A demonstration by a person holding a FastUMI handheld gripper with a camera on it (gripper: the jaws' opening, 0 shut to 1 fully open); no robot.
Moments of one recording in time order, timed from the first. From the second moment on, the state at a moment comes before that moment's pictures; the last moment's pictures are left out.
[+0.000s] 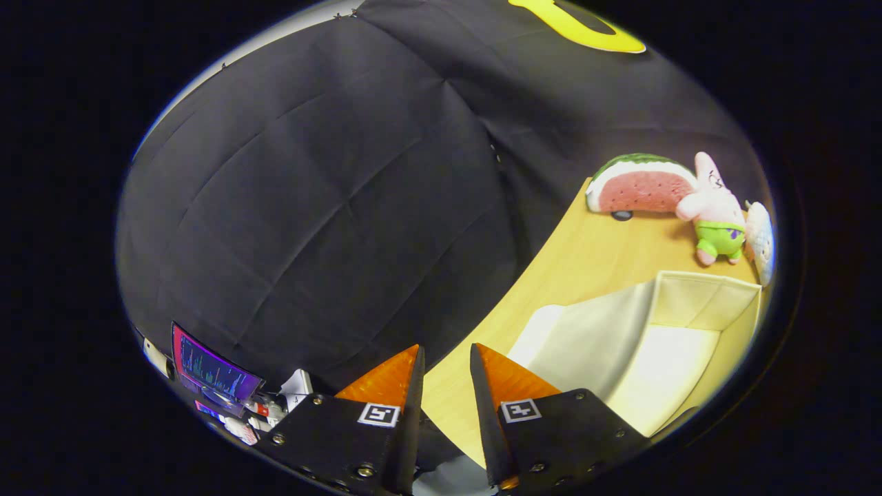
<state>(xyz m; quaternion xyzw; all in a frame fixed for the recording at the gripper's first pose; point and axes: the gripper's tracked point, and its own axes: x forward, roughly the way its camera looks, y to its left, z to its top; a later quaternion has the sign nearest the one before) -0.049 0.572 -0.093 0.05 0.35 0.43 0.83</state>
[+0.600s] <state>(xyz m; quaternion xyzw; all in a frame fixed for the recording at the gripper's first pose) -0.012 0.386 -0.075 0.02 0.29 0.32 0.90</state>
